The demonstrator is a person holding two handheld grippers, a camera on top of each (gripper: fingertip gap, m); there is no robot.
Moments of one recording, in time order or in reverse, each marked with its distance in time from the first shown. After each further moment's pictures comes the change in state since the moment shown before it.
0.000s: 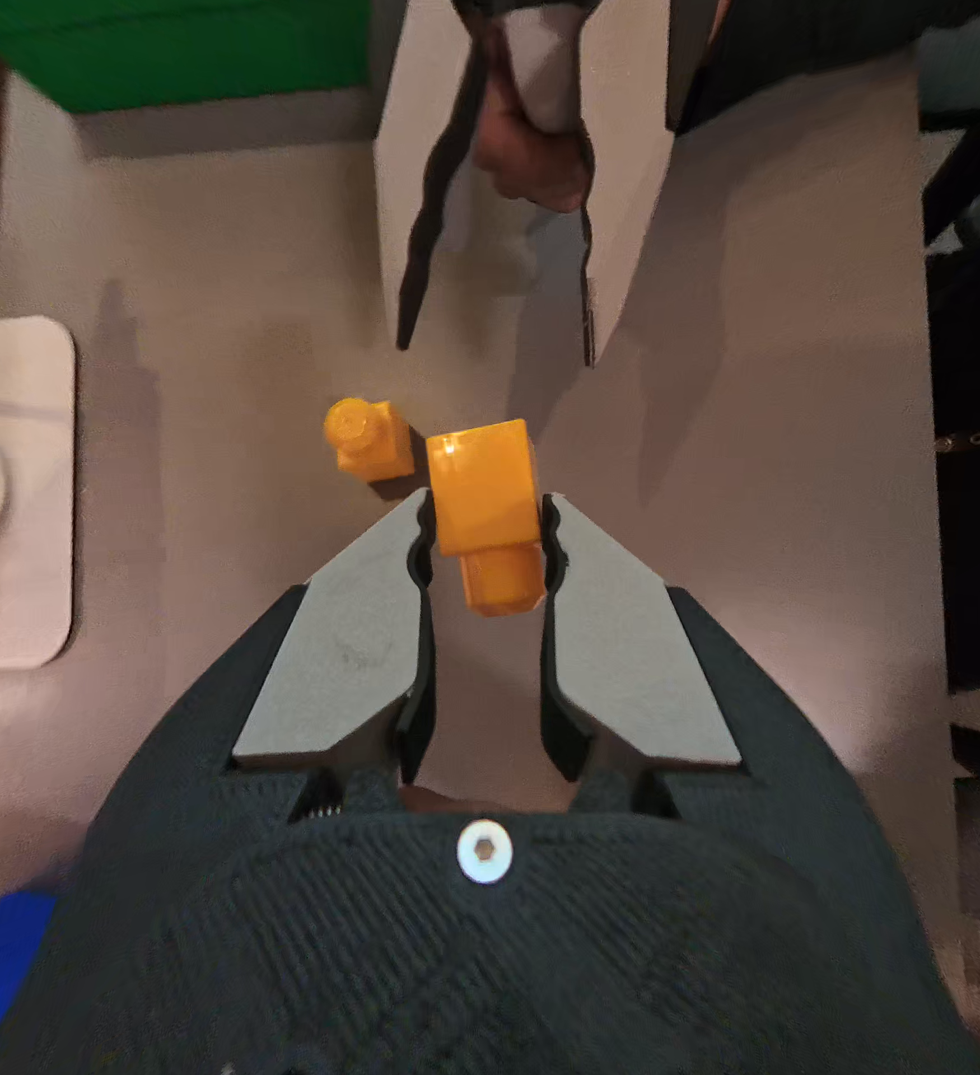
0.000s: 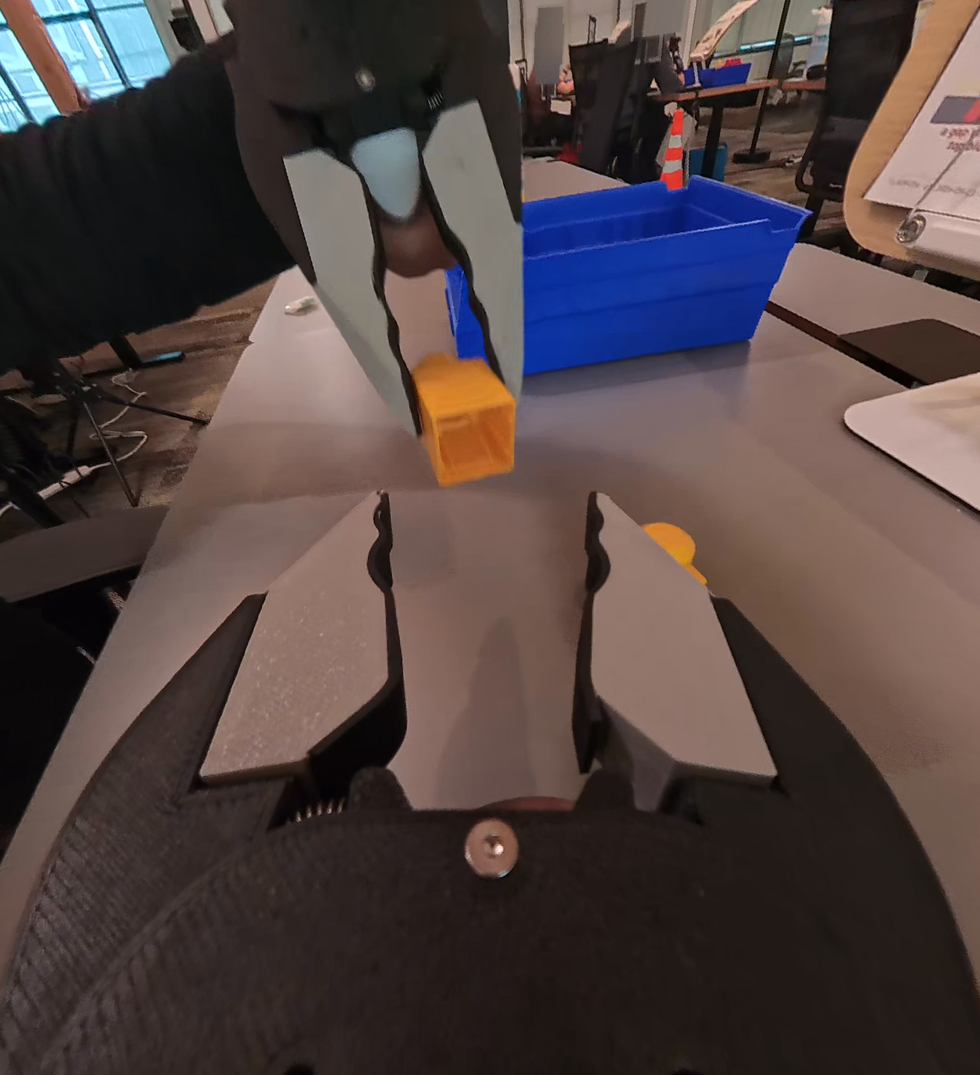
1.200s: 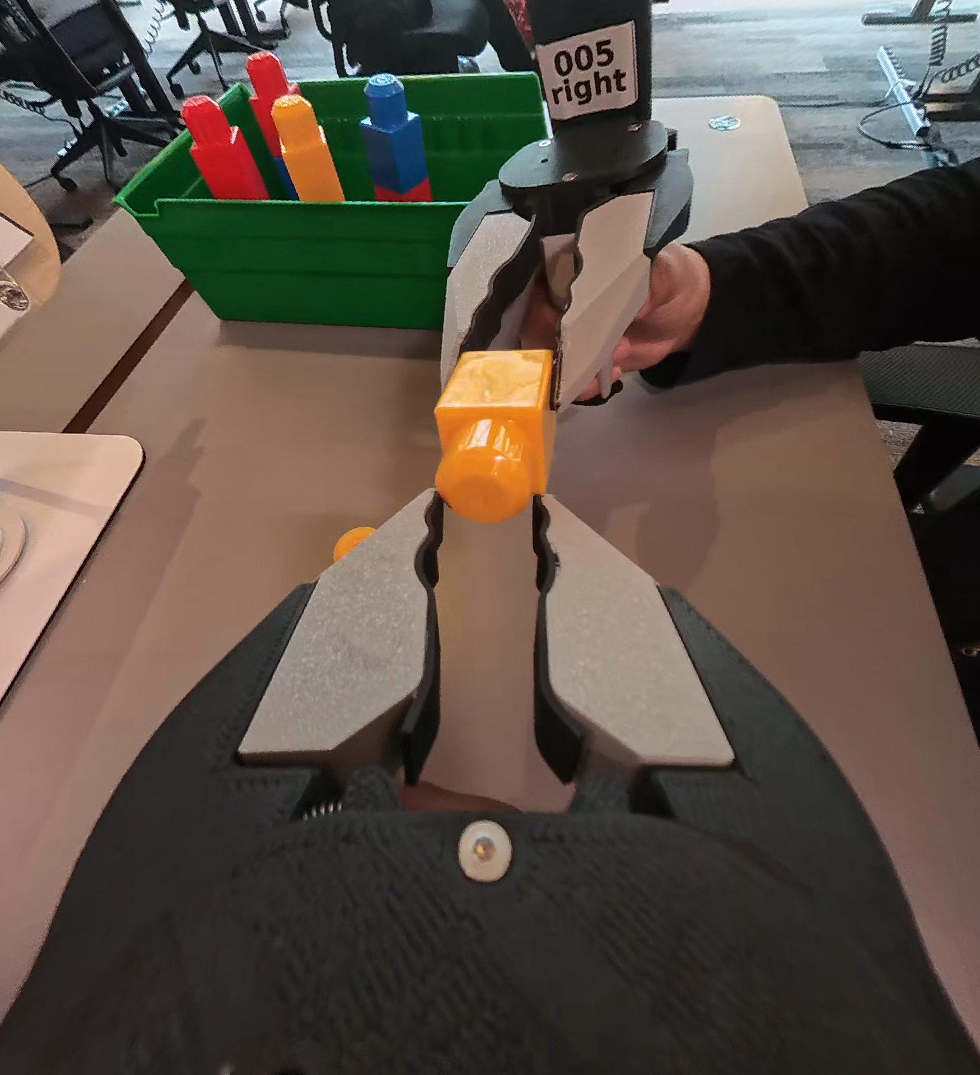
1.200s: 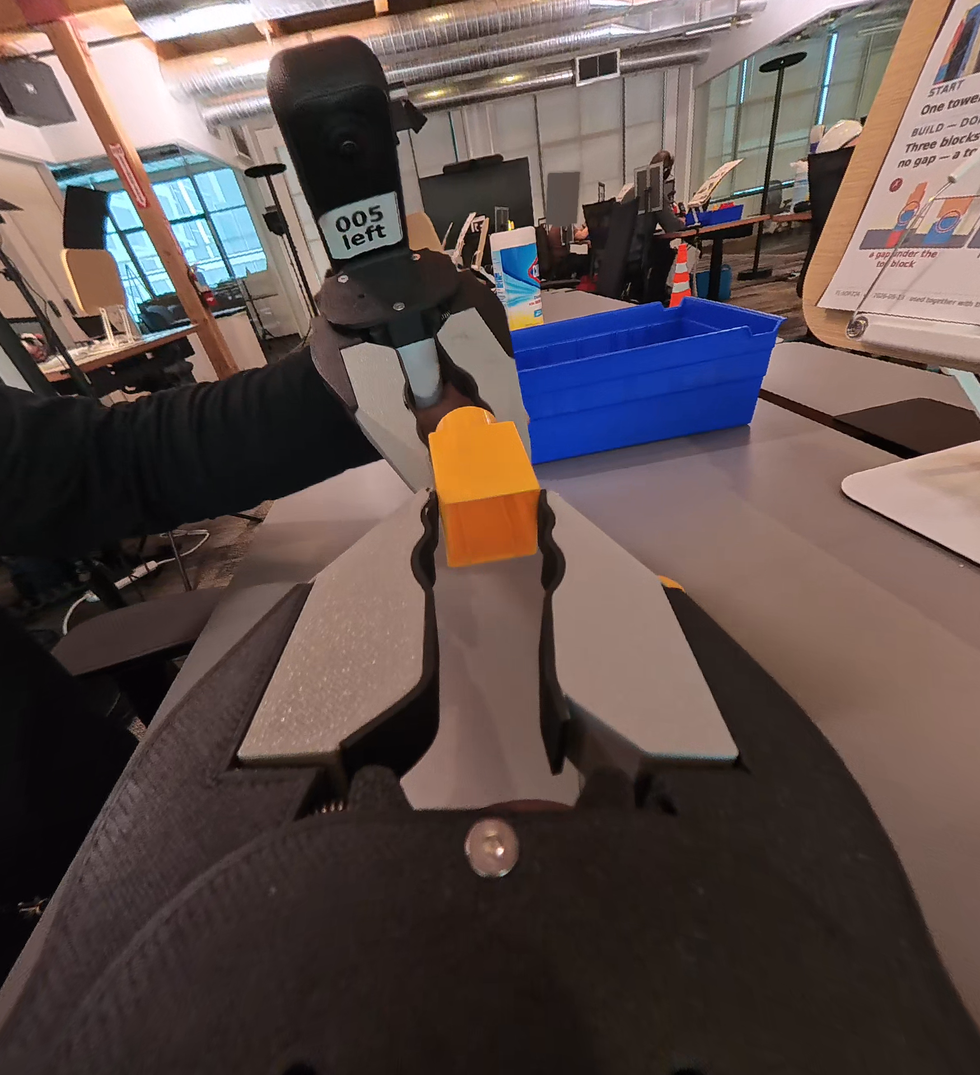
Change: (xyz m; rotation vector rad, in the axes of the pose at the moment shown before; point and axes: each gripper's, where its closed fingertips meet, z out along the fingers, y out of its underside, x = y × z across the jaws) left arm -0.004 -0.039 0.009 0.439 -0.108 -0.135; right arm 0.002 -0.028 -0.023 0.200 -0.058 0.059
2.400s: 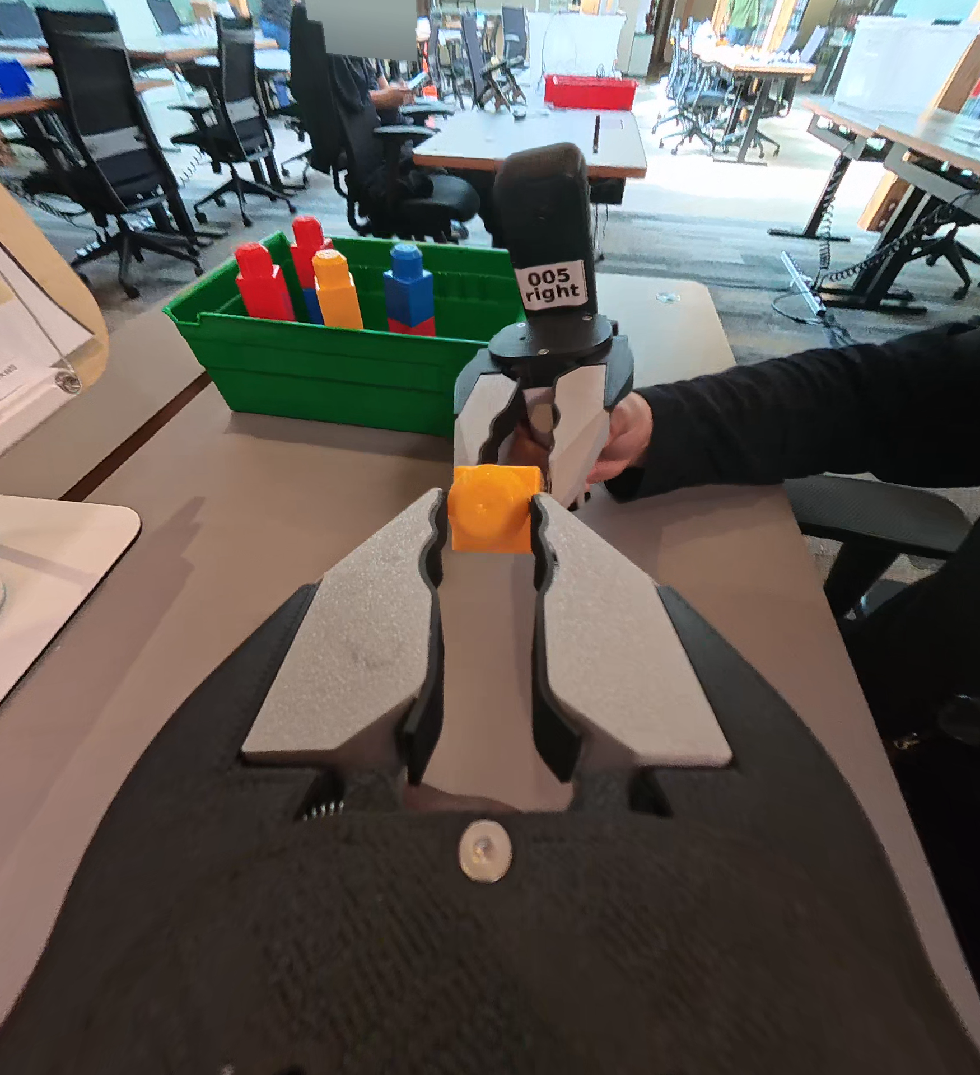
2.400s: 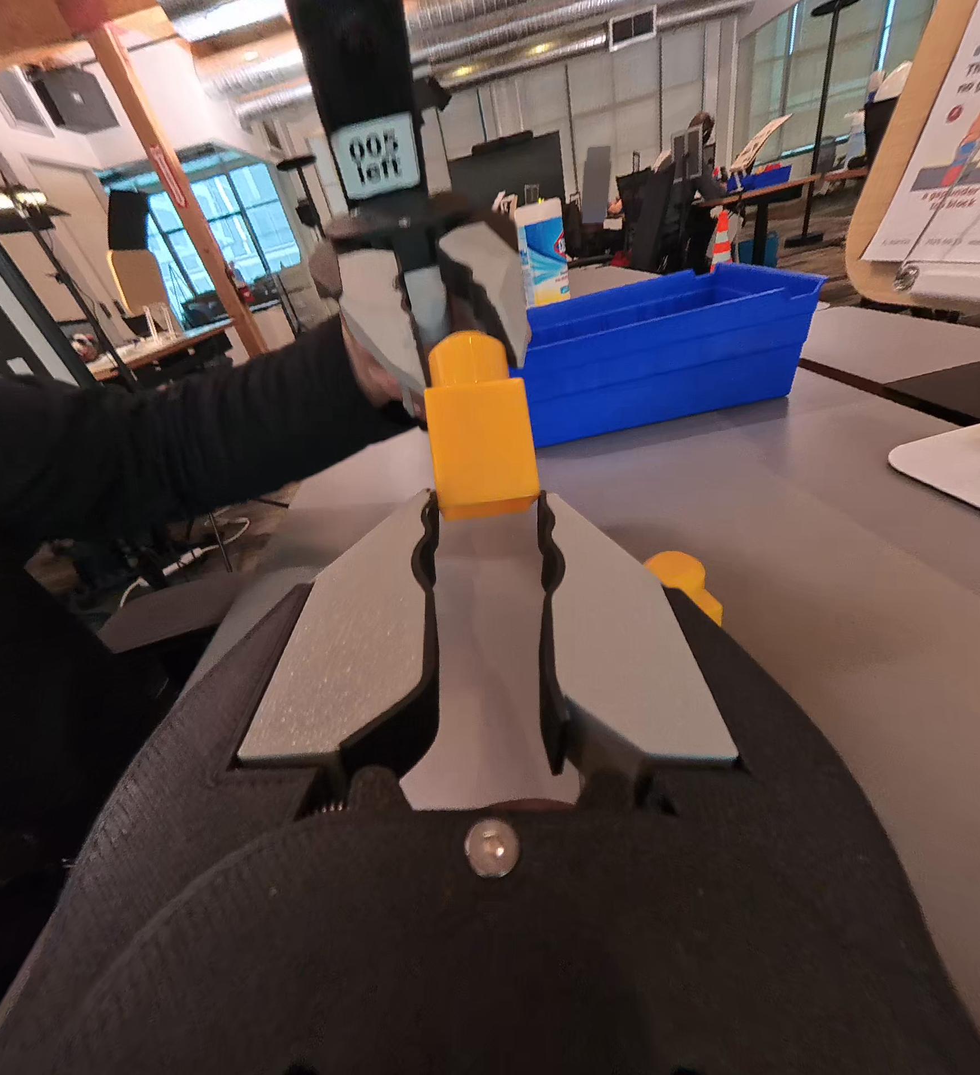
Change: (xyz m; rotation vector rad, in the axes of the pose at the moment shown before) left arm -0.004 -0.039 -0.014 0.191 0.044 -0.087; right arm 0.000 0.011 0.000 -0.030 -0.057 0.046
